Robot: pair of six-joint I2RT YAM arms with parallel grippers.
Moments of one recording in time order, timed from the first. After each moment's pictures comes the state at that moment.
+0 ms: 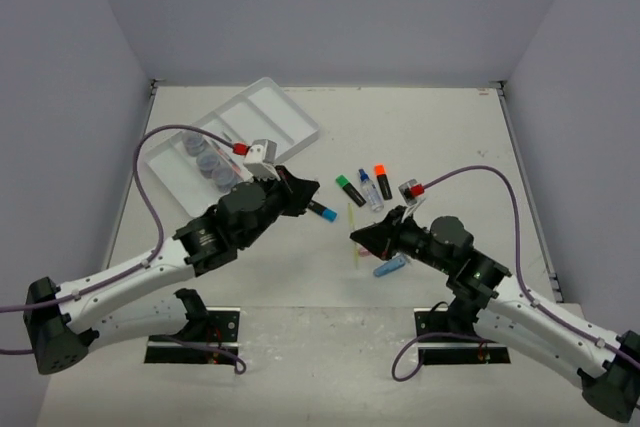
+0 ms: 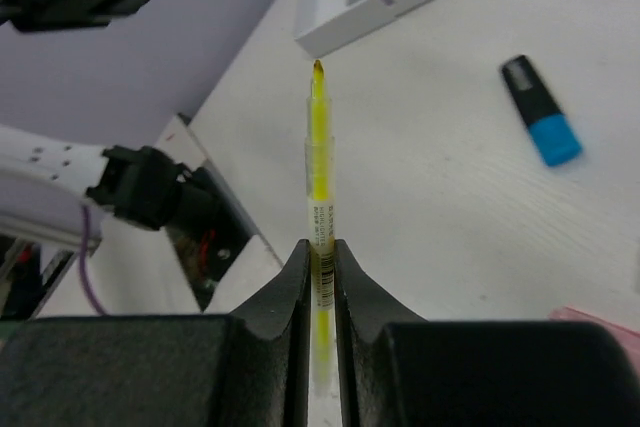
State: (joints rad) left arm -0.97 0.98 0.78 -0.02 -0.38 -0.73; right arm 0.84 0.60 0.39 0.03 -0.16 0.65
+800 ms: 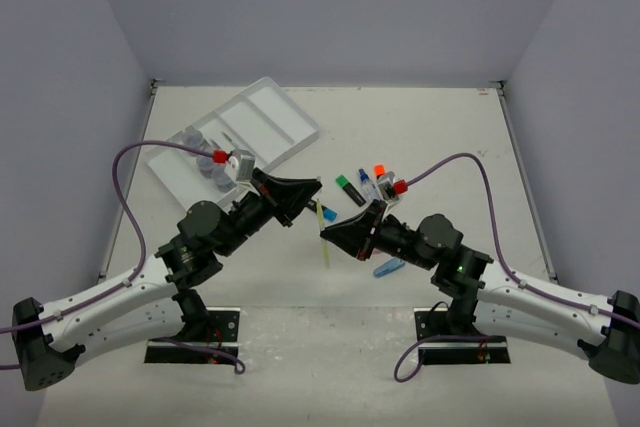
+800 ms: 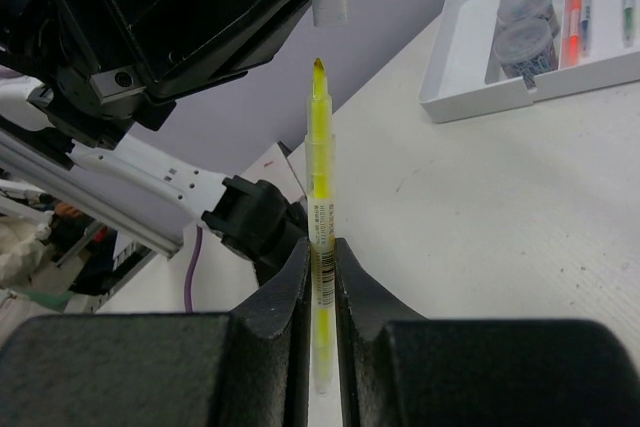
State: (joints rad) left arm -0.97 0.79 0.64 0.35 -0.13 -0.54; right arm 1.06 0.79 0.51 0.32 -0.09 0.65
